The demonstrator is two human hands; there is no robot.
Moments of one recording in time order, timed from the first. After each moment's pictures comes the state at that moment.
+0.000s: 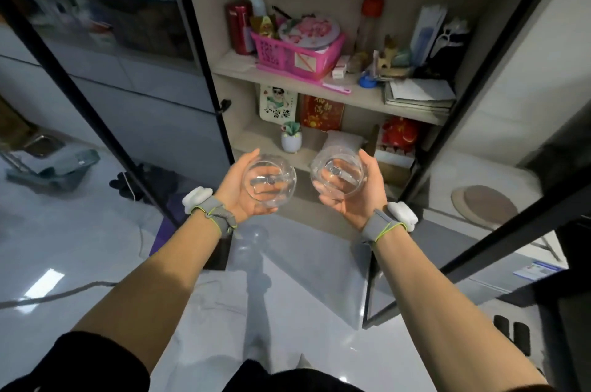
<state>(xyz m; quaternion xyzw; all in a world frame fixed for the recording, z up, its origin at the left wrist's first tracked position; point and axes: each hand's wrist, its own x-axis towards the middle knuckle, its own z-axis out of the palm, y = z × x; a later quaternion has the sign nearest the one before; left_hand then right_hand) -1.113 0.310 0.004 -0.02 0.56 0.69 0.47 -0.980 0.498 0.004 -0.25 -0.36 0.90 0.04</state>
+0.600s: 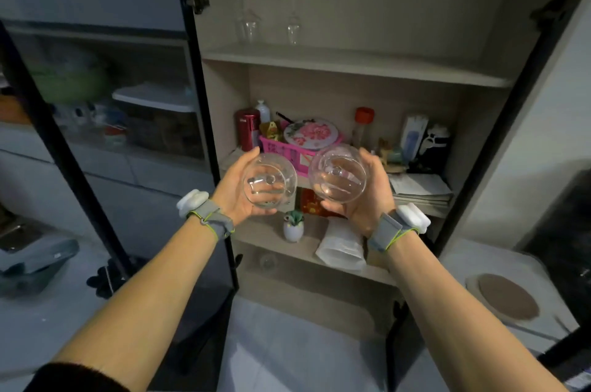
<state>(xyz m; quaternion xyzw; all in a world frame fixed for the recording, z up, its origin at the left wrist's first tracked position) -1.248 0.328 0.144 0.15 0.56 0.72 0.39 -1.092 0.502 0.158 -0.14 -0.47 0.86 0.15</state>
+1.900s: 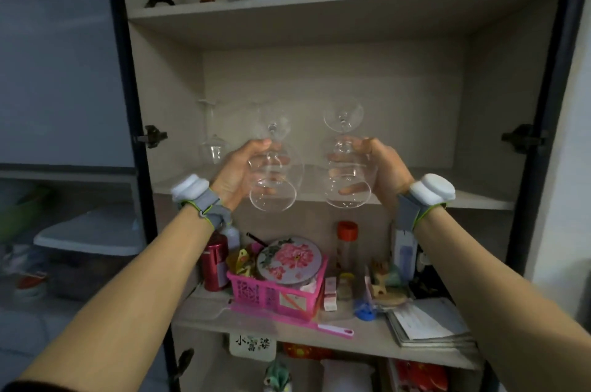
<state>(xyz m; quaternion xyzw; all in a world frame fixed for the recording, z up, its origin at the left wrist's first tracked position) -1.396 0.490 0.350 0.42 0.54 0.69 0.23 -1.224 0.661 0.353 -0.06 -0.68 0.65 0.33</state>
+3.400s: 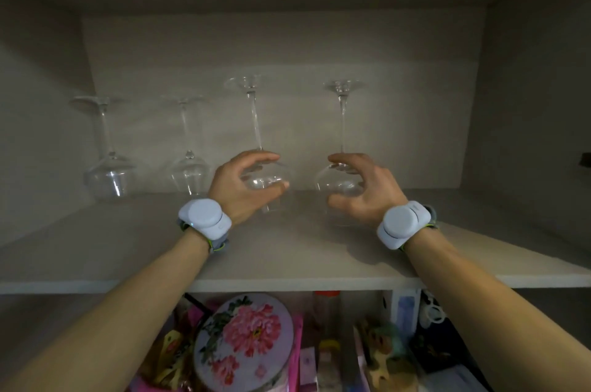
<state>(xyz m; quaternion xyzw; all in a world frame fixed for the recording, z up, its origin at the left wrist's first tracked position) -1.545 0.716 0.329 0.56 0.58 0.58 -0.09 -1.349 0.855 0.333 -0.19 -0.87 0.18 0.42</state>
